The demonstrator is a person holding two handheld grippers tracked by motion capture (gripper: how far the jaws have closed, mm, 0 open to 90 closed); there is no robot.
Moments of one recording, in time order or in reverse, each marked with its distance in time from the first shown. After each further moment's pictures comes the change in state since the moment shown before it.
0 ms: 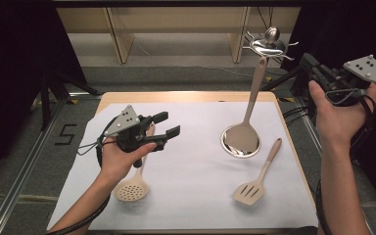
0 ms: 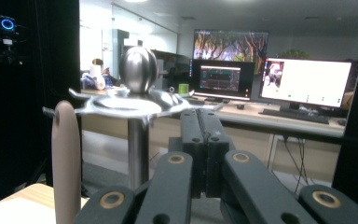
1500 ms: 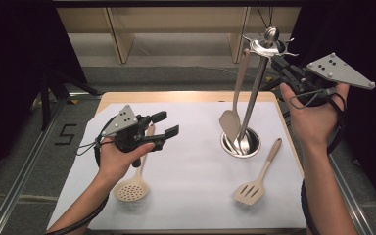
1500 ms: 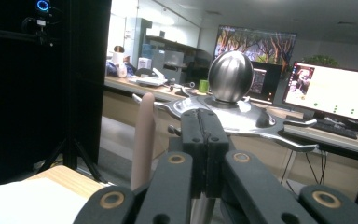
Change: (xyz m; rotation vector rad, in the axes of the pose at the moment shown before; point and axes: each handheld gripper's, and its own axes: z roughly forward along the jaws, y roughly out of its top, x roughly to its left) left arm 0.000 0.002 -0.004 -0.010 0.000 0.005; right arm 0.052 0.004 0.016 0.033 0.095 -0.069
